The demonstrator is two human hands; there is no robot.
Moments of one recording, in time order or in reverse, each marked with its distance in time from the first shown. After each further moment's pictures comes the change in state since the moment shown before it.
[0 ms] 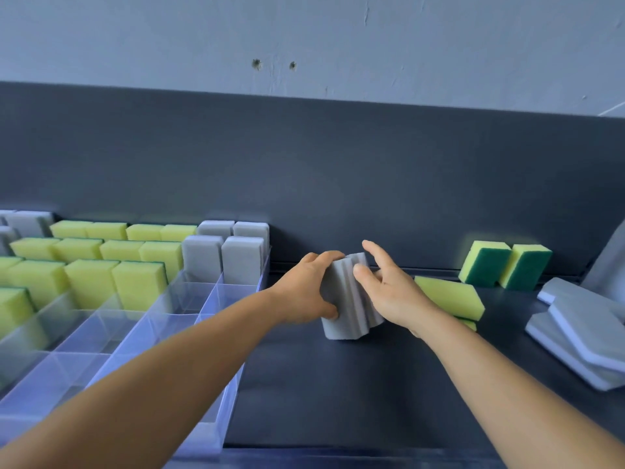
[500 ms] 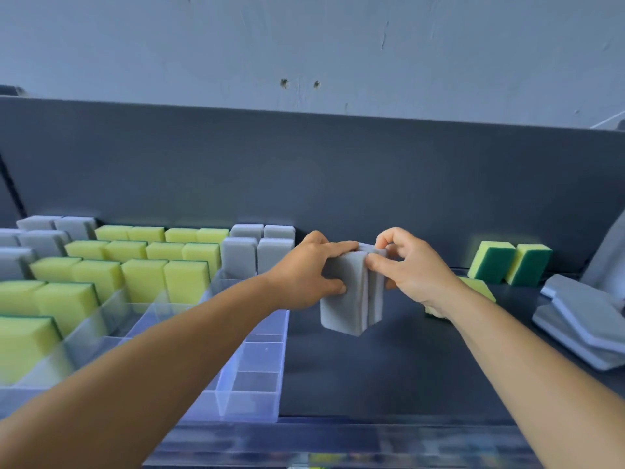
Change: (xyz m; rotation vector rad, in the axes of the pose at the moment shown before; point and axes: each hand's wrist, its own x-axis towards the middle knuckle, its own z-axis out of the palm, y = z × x) left_hand -0.055 0.001 -0.055 0.047 0.070 0.163; right_hand -0.035 -0.059 -0.003 0.150 0.103 -0.154
